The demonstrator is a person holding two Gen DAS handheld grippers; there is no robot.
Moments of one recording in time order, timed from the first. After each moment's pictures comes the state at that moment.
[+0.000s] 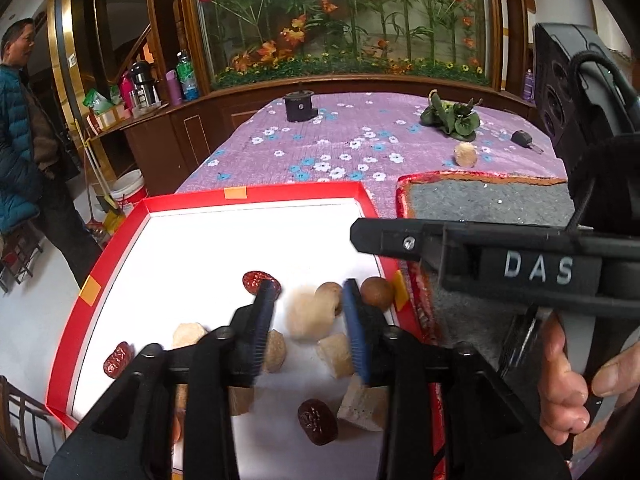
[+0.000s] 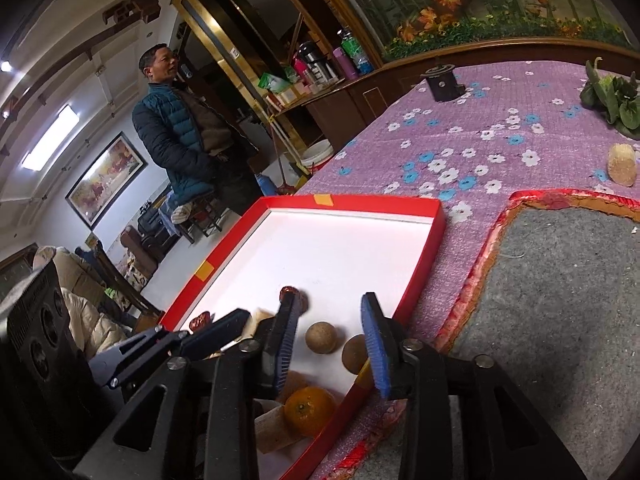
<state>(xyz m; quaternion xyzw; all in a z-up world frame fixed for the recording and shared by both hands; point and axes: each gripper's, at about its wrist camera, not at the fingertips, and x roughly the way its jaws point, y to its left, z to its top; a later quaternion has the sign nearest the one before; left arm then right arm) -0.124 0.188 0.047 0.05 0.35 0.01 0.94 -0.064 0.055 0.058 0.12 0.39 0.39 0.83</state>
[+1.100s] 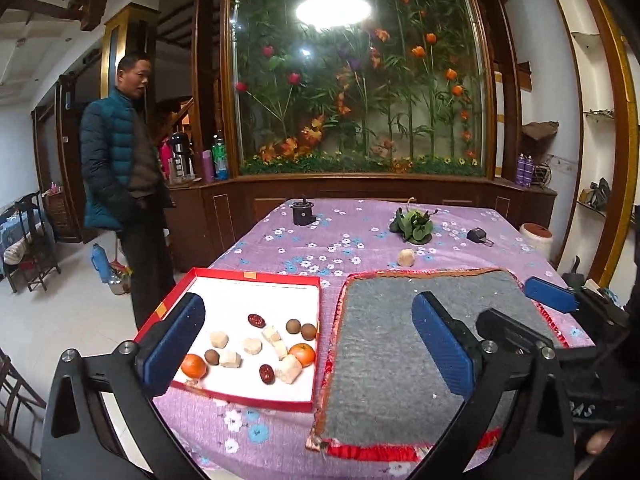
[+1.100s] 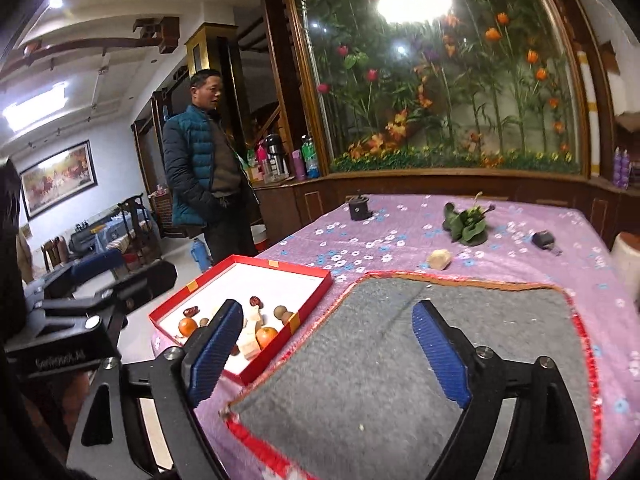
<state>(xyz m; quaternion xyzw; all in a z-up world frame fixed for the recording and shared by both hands) -0.274 0.116 0.164 0.01 0.19 0.05 0.98 -0.279 -0.091 0.167 0.02 0.20 0.25 0.95</state>
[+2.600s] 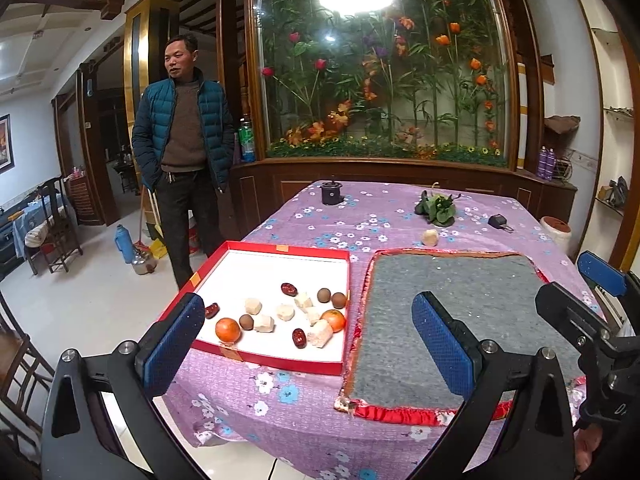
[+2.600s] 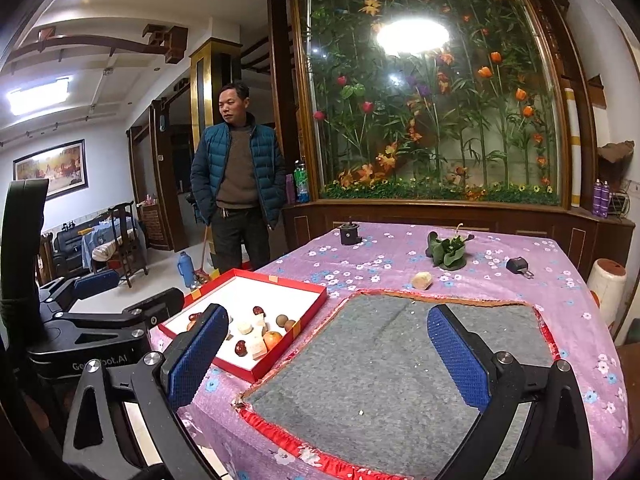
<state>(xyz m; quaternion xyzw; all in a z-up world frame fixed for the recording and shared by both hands) -0.304 0.132 0.153 0.01 0.22 0.10 0.97 -0.325 -0.088 0.183 0.01 0.16 0.23 0.96</state>
